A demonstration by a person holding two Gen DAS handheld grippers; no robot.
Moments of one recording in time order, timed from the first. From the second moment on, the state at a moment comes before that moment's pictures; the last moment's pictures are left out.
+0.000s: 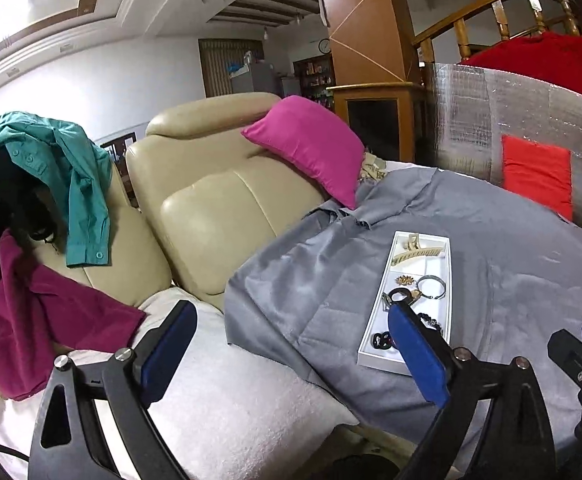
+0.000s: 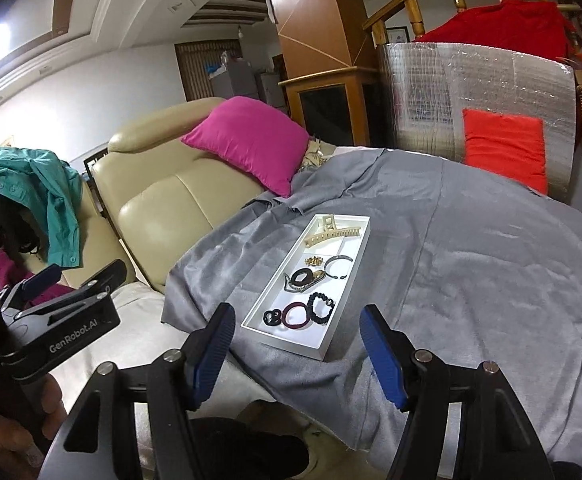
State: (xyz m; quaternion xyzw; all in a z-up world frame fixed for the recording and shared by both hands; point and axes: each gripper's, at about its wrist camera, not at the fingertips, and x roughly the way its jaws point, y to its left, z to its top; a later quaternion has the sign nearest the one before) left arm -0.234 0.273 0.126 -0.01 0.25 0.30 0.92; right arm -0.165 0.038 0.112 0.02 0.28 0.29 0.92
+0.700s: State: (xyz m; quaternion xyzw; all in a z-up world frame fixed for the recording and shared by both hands) left arm -0.232 0.268 0.124 -0.01 0.26 0.29 0.92; right arm -0.163 0.034 0.113 0.03 0.29 0.29 0.91
